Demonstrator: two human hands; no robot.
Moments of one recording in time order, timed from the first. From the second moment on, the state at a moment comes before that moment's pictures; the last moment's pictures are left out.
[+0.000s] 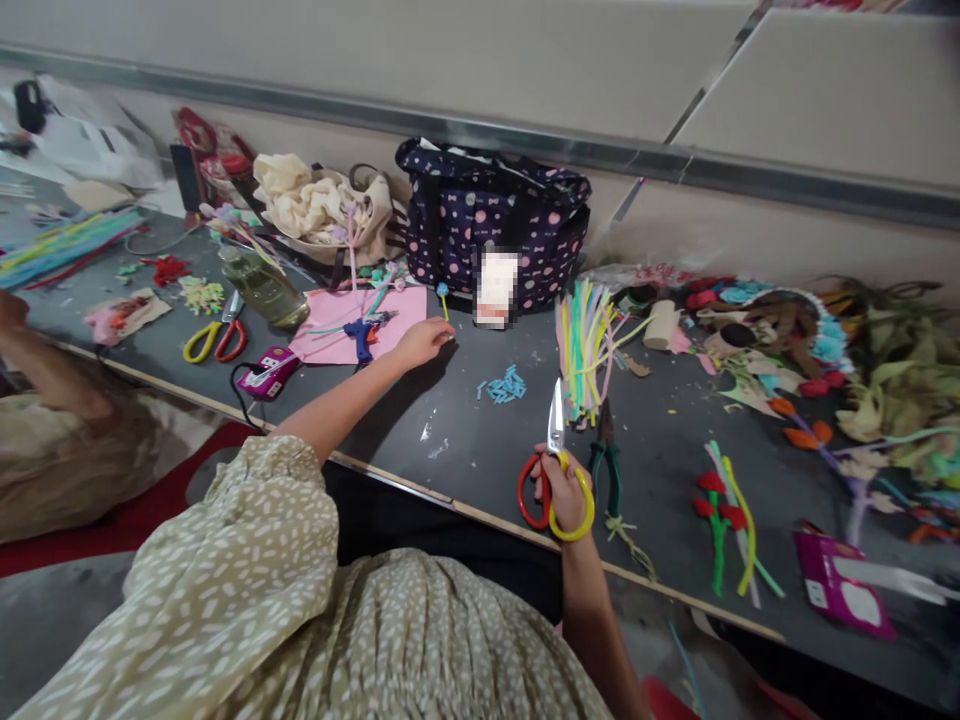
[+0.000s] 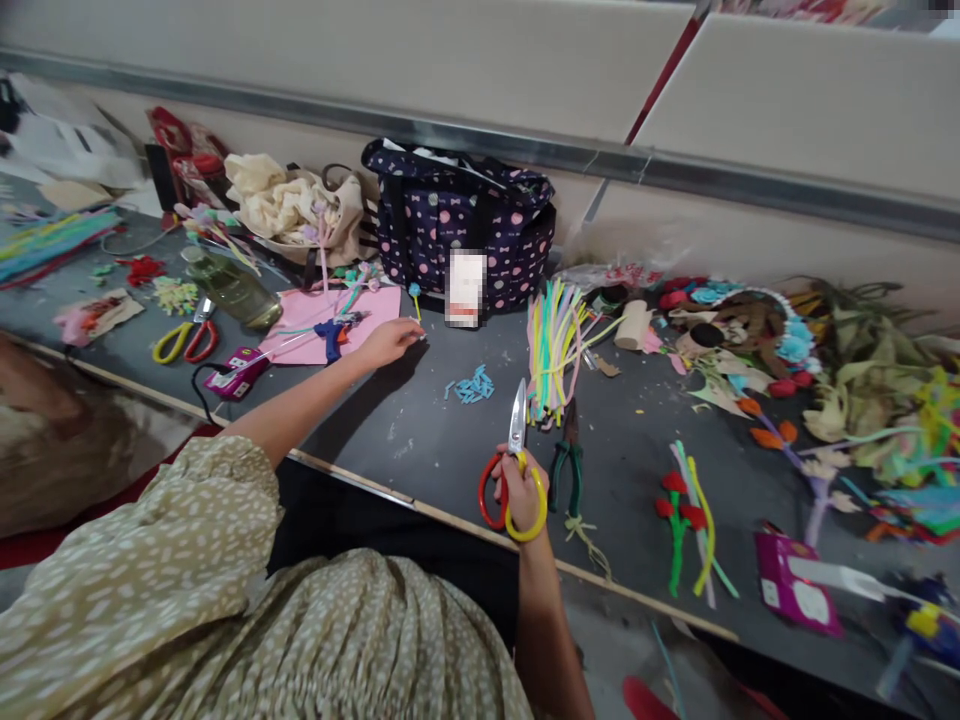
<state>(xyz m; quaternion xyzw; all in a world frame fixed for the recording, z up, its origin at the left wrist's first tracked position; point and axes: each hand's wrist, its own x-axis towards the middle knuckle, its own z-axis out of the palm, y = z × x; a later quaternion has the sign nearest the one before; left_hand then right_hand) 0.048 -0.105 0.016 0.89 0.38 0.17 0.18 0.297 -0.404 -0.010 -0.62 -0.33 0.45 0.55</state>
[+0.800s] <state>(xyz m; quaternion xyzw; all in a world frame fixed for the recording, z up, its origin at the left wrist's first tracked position) 0.041 -0.131 0.007 0.96 0.27 0.02 0.01 0.298 -0.404 -0.012 -0.62 -0.33 0.45 0.55</state>
